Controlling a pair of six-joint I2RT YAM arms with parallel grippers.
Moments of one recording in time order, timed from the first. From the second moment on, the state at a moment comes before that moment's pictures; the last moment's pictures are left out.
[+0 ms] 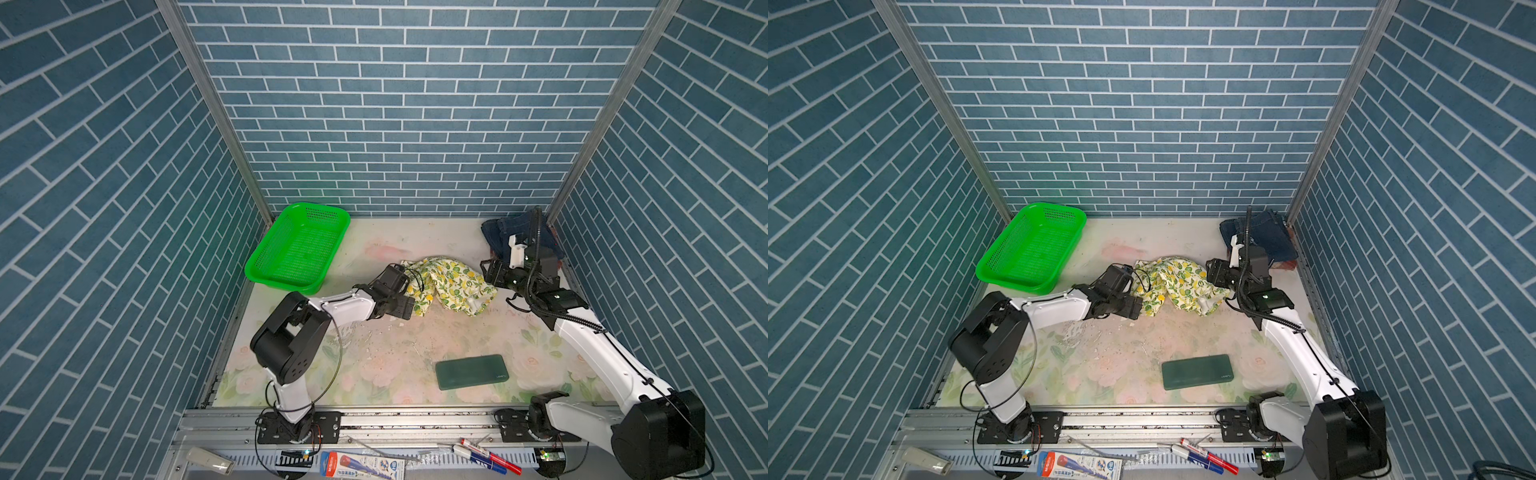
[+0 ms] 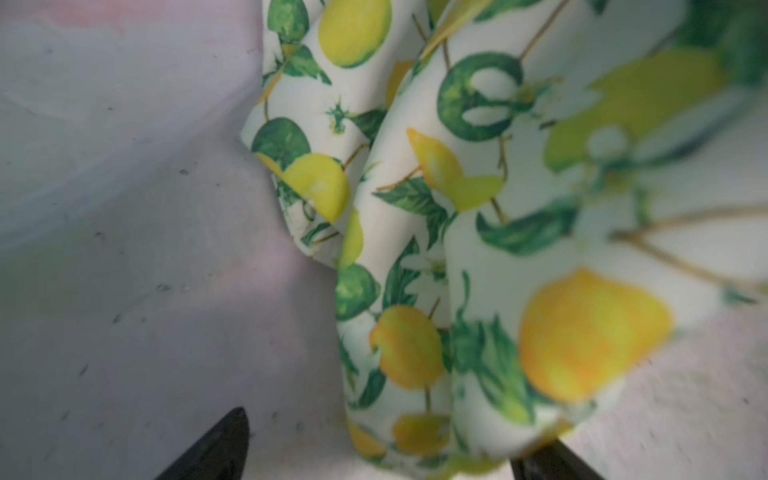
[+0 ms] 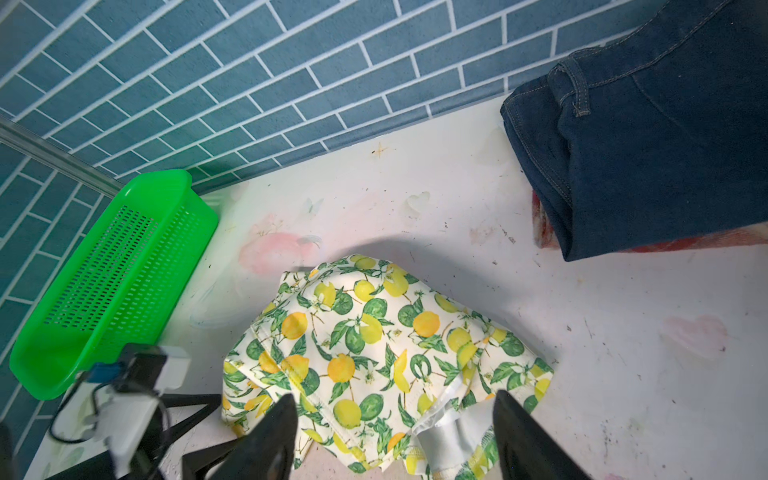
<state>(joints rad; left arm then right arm) -0.67 1.83 1.05 -0.23 -0.07 -0.29 0.28 1.14 0.86 -0.25 -0.12 0.40</state>
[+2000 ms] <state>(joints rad) -0.41 1.78 1.22 -0.11 0.25 -0.30 0.35 1.22 0.77 -0.11 -0.21 0.36</state>
